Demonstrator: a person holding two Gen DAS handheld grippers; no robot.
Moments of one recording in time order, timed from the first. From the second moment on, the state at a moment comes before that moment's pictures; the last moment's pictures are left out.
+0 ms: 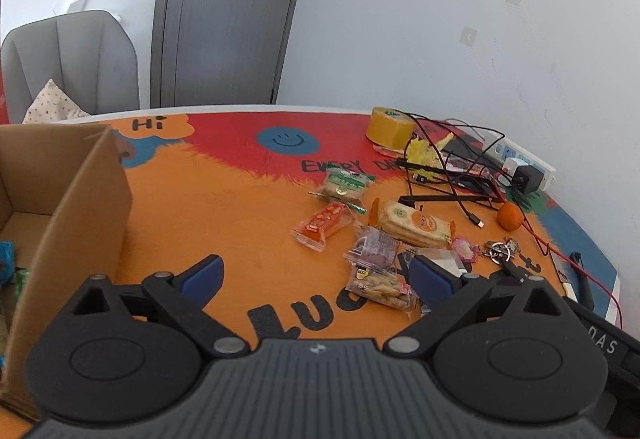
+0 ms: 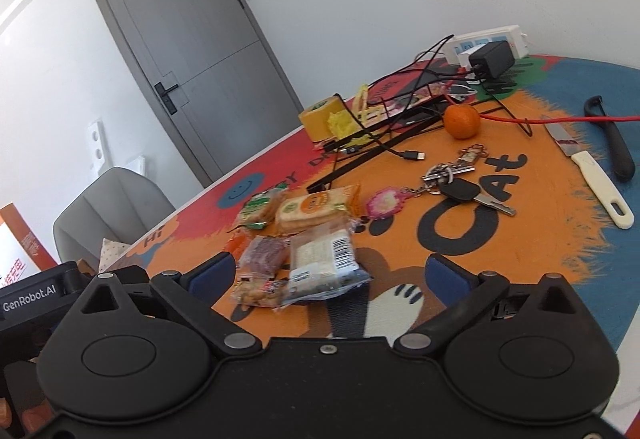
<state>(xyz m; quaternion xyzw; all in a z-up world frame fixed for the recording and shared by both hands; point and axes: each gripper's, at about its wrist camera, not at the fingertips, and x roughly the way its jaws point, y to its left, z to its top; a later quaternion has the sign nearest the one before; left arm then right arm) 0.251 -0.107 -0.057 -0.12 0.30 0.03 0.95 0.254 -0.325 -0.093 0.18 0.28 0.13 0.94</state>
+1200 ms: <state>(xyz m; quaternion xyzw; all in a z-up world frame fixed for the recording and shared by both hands) 0.309 -0.146 -0.108 -0.08 0.35 -0.03 0.93 0.287 -0.326 -0.107 0.18 0.30 0.12 0.93</state>
